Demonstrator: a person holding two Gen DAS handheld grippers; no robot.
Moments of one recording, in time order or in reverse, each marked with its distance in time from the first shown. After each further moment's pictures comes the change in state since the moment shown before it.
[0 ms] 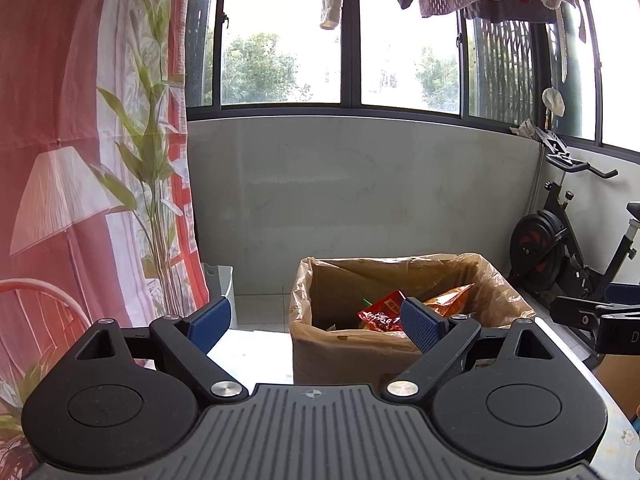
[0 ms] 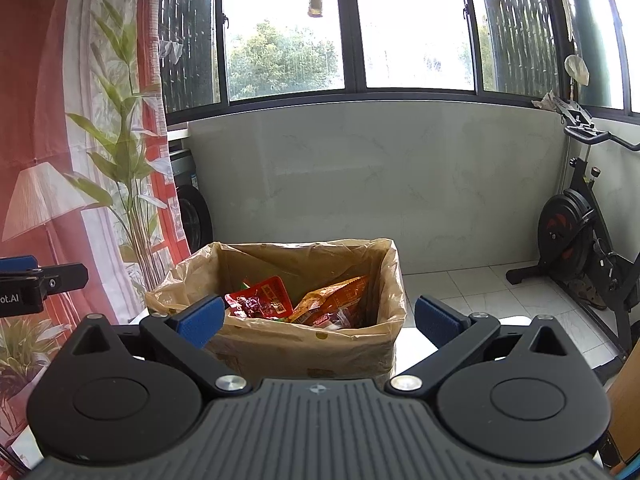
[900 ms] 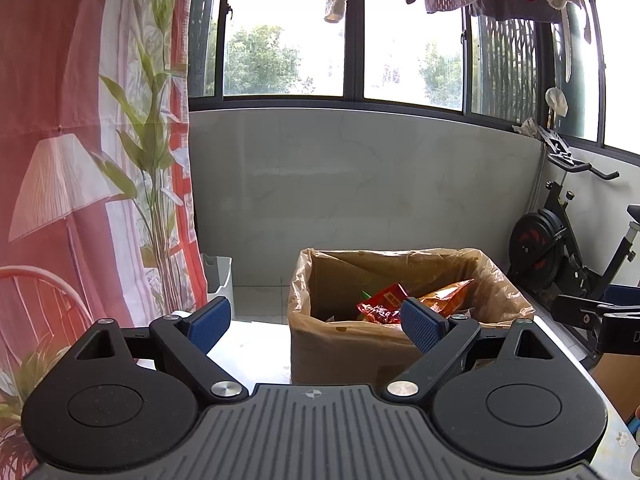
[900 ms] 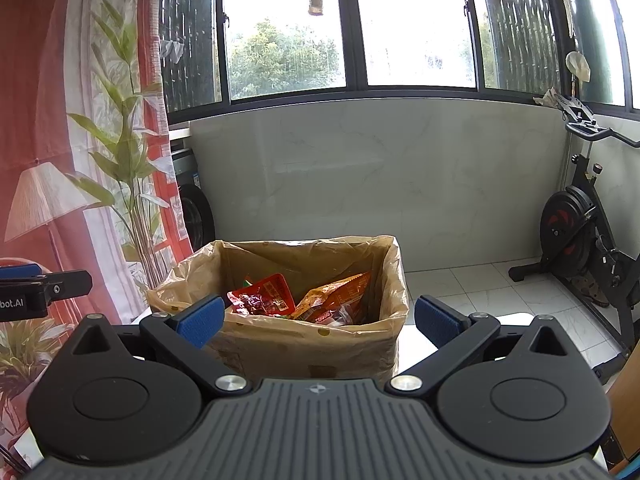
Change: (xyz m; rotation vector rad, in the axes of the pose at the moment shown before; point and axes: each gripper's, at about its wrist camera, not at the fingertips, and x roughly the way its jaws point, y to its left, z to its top) left arm 0.004 0.002 -0.002 -0.019 0.019 -0.004; right arm -0.002 0.000 -0.002 0.010 0.006 0.004
